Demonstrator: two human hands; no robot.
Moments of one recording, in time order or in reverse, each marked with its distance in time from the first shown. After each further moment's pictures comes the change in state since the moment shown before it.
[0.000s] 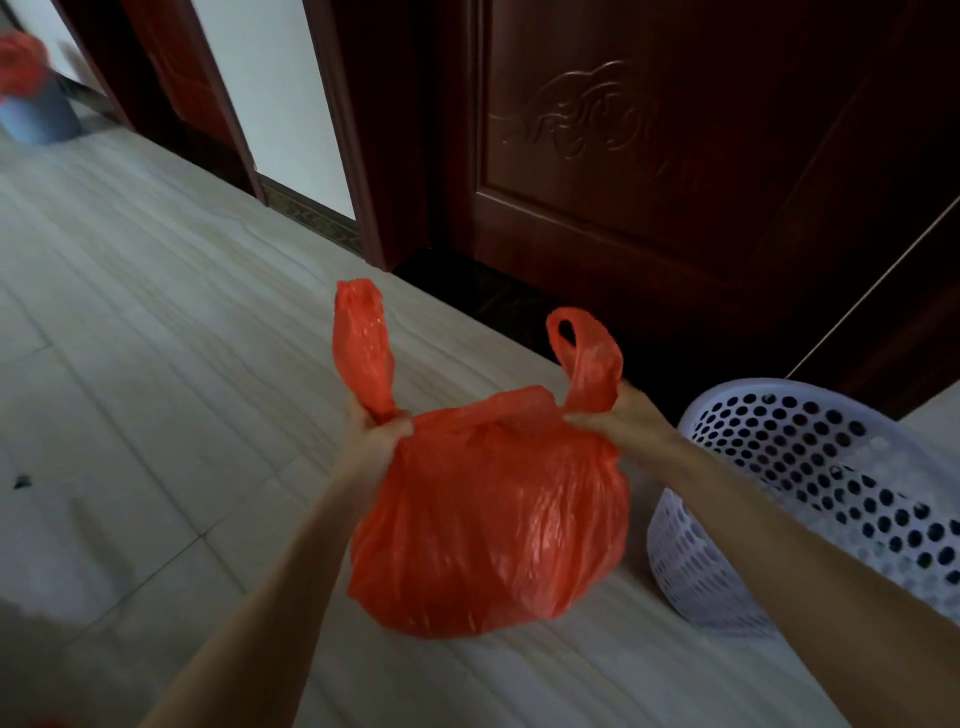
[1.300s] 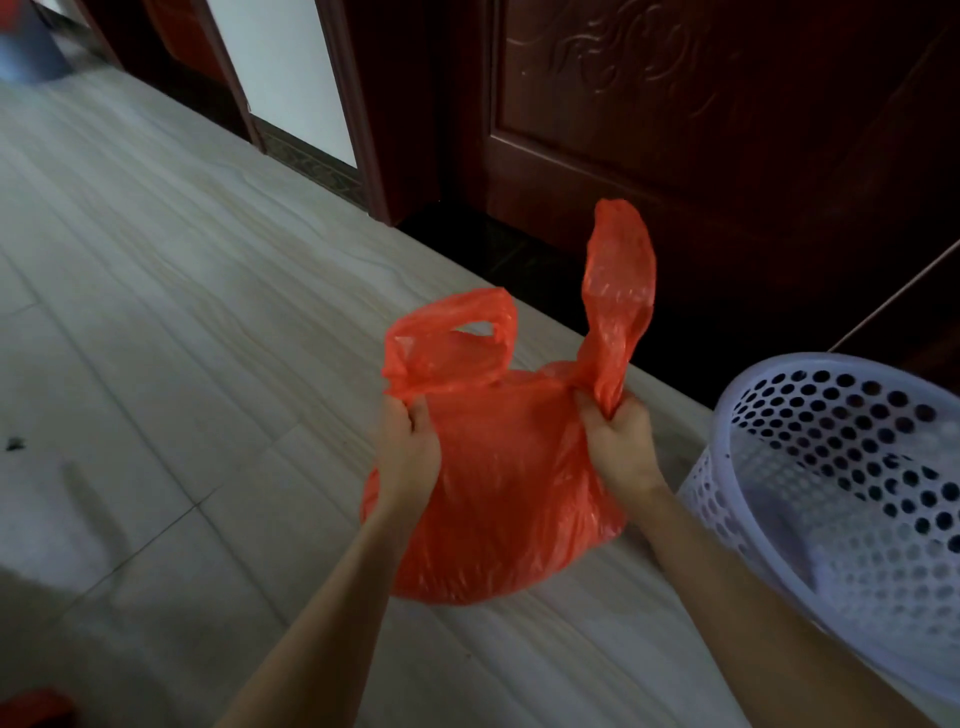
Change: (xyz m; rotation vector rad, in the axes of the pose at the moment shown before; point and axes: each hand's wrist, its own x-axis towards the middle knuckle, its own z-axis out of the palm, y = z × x) left_hand -0.009 -0.037 0.032 0.464 0.234 0.154; right_hand -0.018 0.019 0.049 0.129 0.255 -0.225
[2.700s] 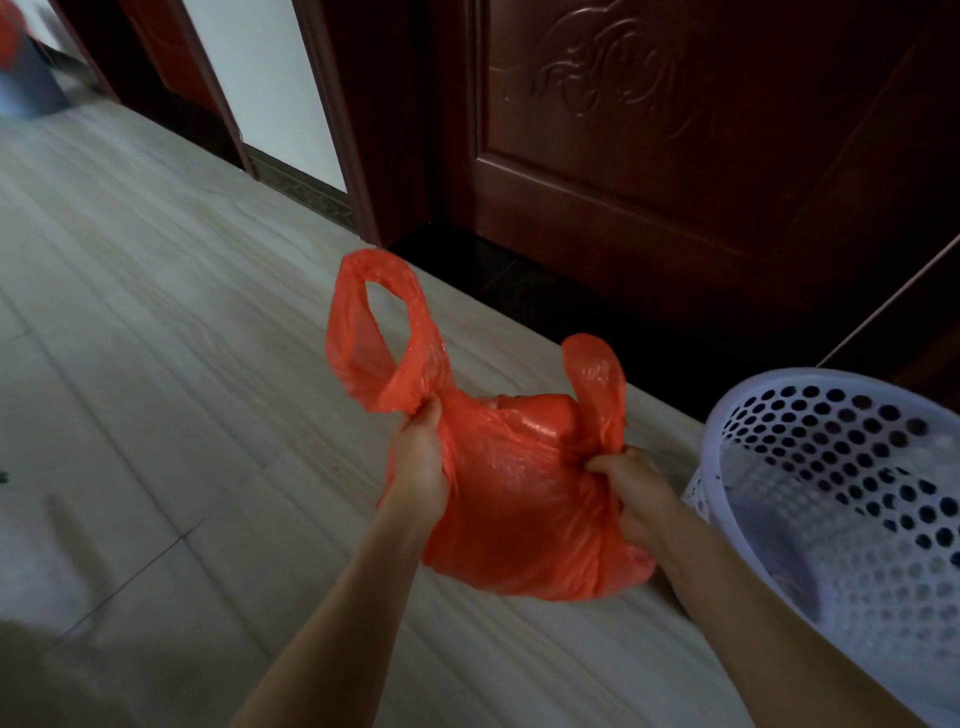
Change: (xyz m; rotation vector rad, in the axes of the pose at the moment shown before) left_hand 0.017 0.014 0.033 -0.702 -0.191 -0.370; right_hand 0.018 0.035 -0.021 0.208 -0.063 0.643
